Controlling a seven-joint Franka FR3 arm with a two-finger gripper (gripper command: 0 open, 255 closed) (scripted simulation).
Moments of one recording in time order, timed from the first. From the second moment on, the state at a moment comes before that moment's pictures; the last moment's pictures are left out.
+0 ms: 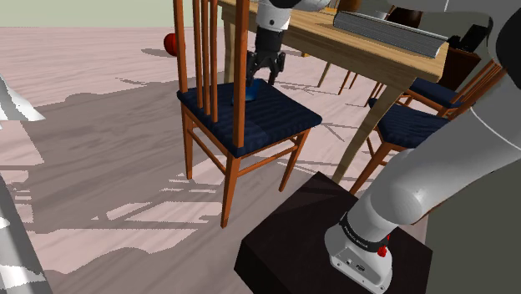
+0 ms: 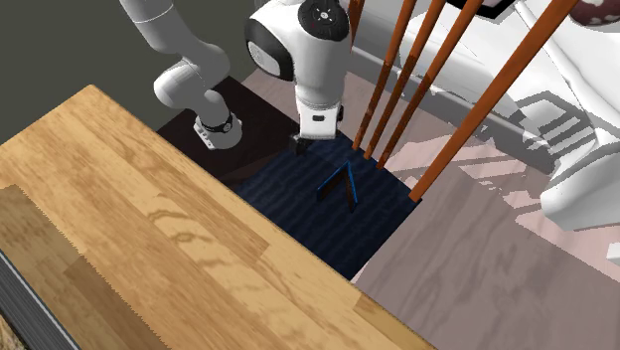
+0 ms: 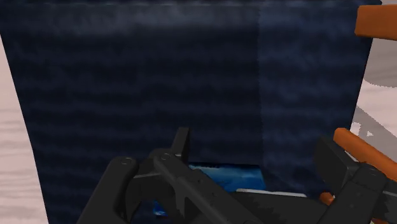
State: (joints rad) arm -0.03 -0.24 0.07 -2.05 0.05 1.77 0.16
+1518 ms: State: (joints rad) arm -0.02 0.11 0.08 -1.77 0.00 1.84 0.18
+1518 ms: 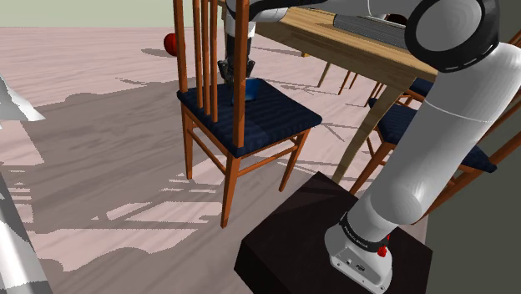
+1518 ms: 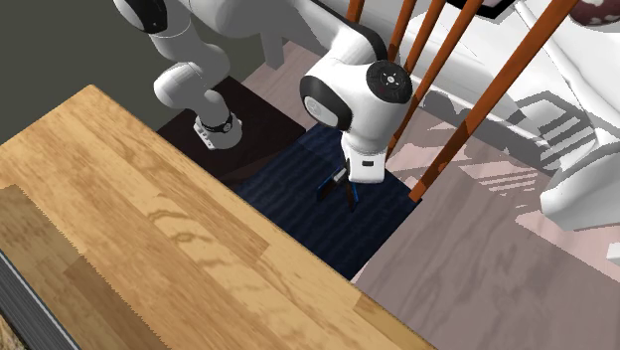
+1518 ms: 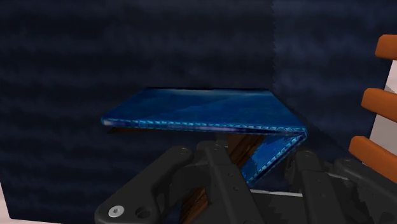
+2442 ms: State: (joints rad) arm -0.02 0.11 0.08 -1.65 0.00 1.72 0.18
